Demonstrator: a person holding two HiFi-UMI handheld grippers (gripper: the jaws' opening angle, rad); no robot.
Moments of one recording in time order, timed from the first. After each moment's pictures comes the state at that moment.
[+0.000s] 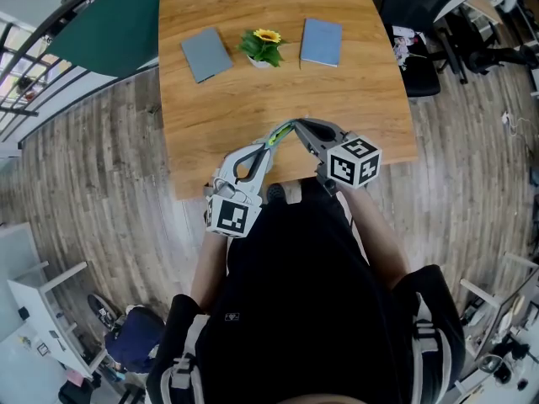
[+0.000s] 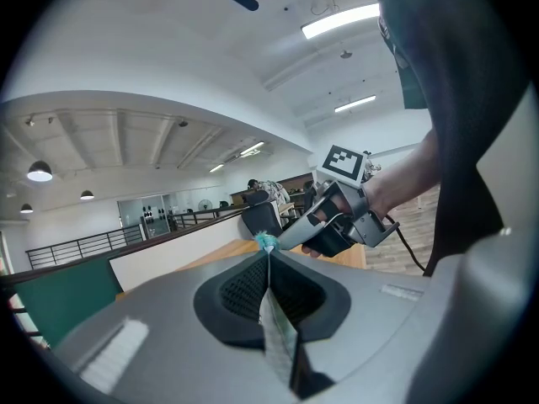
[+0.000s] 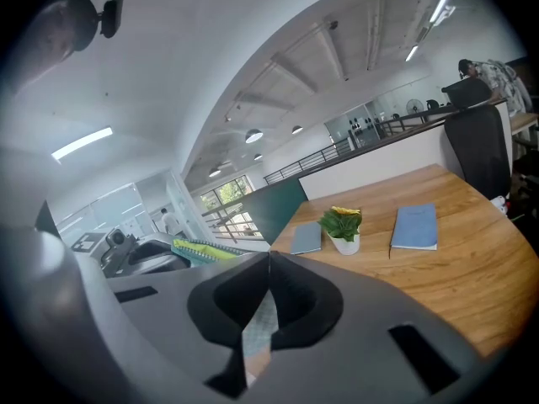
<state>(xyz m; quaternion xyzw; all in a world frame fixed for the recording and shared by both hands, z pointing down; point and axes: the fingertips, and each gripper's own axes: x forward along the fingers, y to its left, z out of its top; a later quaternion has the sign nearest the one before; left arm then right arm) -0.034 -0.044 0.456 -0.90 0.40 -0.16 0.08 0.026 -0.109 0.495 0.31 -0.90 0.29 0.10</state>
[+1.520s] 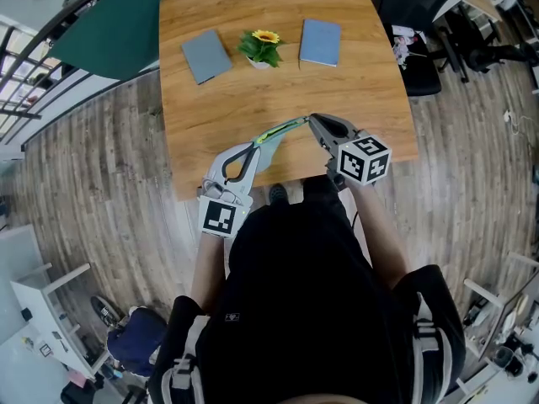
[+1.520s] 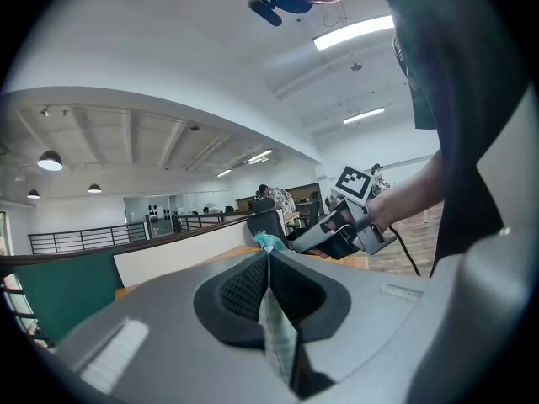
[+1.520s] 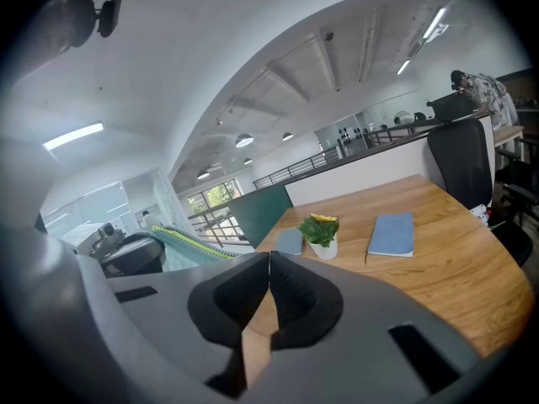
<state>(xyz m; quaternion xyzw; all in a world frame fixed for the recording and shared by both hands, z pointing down) -0.051 -0.044 0.435 -0.90 0.41 -0.12 0.09 0.065 -0.122 0.498 0.36 -0.89 0.27 0.10</state>
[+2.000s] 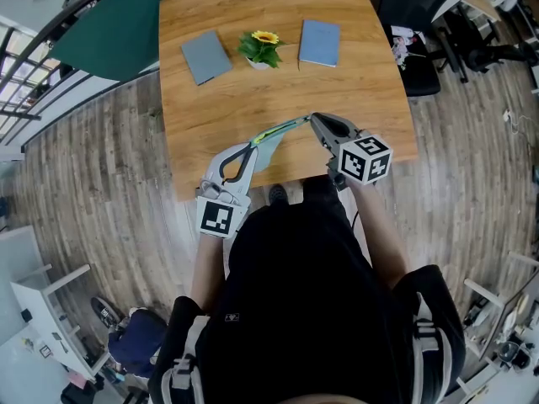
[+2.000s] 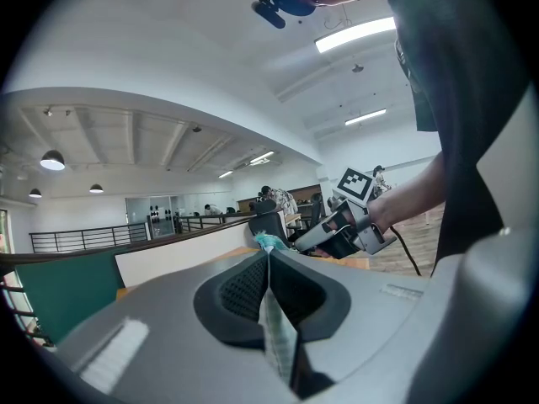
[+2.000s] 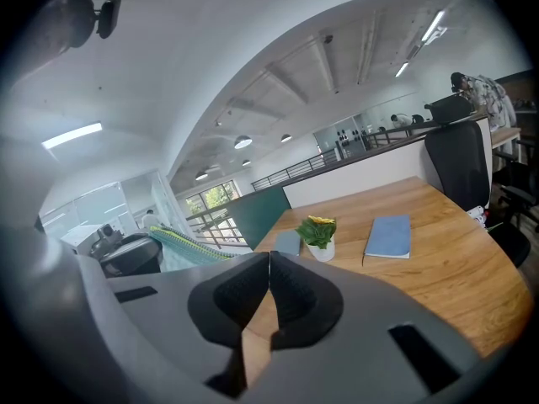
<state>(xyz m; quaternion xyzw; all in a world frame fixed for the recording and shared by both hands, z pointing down) -0.057 -0.043 0.434 -0.90 0.41 -0.12 0.08 0.069 -0.123 0.496 0.37 -0.89 0.27 0.09</state>
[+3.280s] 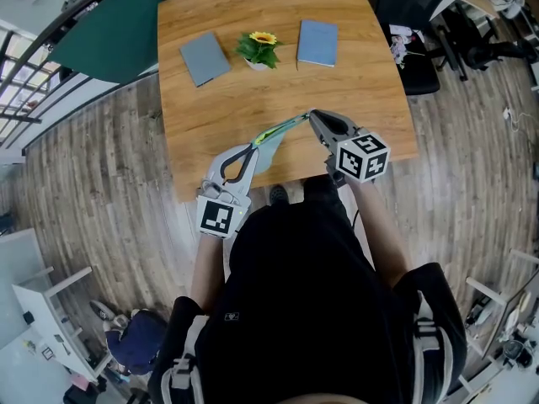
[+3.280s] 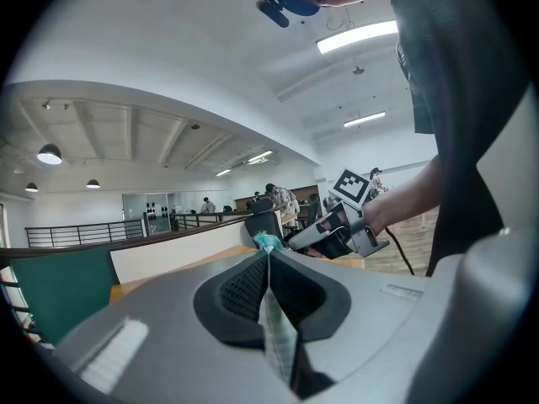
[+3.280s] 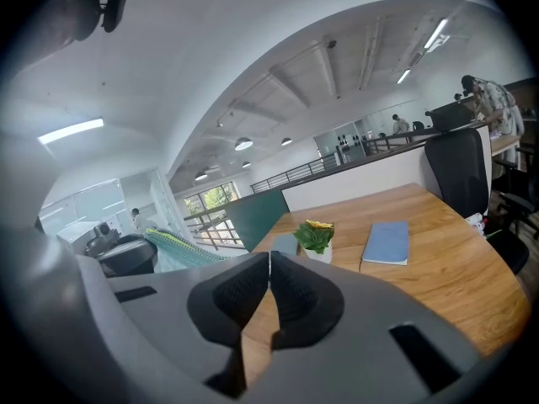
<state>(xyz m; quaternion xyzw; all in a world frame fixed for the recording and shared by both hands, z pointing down) -0.051 -0.043 0.440 -0.91 0.40 -0.11 0.07 0.072 -0.130 0.498 0.38 -0.89 0.25 0.09</state>
